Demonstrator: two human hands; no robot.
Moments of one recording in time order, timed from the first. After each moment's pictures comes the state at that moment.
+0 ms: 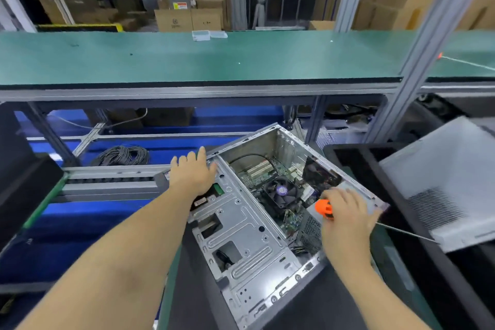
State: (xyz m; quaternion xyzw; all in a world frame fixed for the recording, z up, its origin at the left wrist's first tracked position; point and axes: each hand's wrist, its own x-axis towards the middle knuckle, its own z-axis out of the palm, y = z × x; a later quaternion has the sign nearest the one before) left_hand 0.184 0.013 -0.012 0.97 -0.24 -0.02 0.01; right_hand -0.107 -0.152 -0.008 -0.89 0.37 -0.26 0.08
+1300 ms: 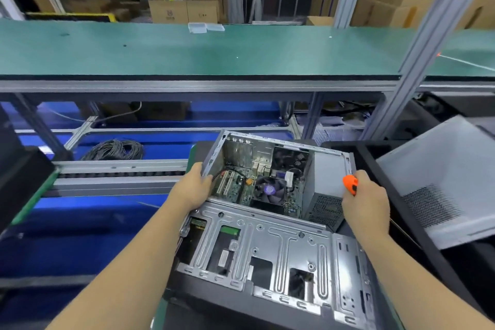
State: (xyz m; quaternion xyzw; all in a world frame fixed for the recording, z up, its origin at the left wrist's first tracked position) left_hand 0.146 0.030 -0.014 0.92 -0.21 -0.16 0.29; right_hand -0.099 -0.225 -0.004 -0.86 0.43 -0.25 0.11
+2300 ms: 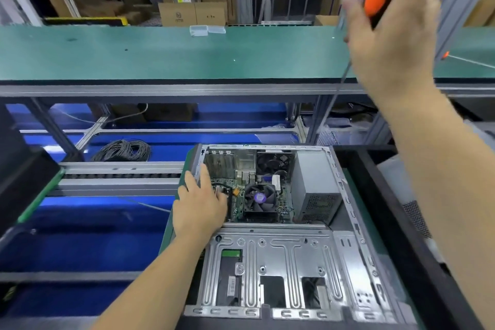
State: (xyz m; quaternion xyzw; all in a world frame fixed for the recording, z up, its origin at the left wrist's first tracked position) left_hand 0.072 -0.007 -0.017 0.98 -0.16 0.00 0.09; right_hand -0.034 -0.234 0.242 -0.79 0.07 -0.60 0.13
